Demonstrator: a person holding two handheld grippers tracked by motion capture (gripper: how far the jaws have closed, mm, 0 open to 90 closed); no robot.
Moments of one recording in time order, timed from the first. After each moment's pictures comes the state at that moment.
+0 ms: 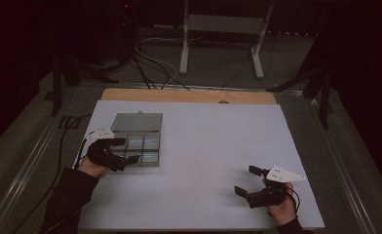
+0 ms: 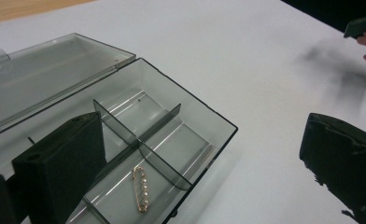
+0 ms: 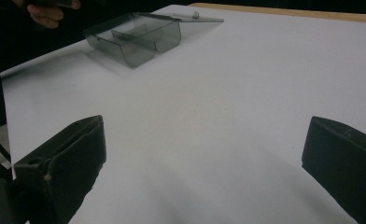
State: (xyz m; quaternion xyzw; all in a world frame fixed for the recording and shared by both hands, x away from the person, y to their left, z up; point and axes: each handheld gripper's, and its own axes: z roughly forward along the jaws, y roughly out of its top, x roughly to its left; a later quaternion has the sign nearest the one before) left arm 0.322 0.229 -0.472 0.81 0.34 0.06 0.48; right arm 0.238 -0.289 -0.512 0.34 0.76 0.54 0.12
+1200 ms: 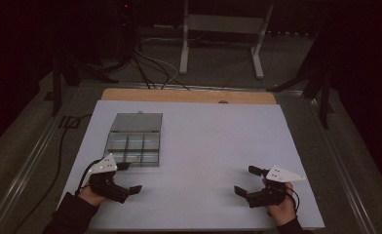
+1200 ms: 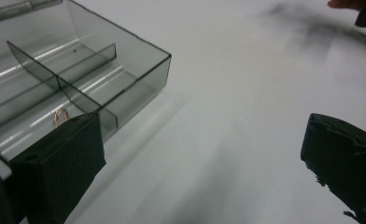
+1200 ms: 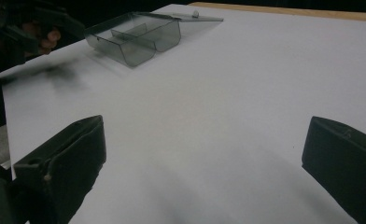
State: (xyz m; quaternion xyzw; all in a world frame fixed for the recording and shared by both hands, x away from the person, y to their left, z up) left arm 0.257 0.218 -0.515 0.83 0.30 0.06 0.48; right arm 0.238 -0.288 -0.514 0.34 0.77 0.53 0.12
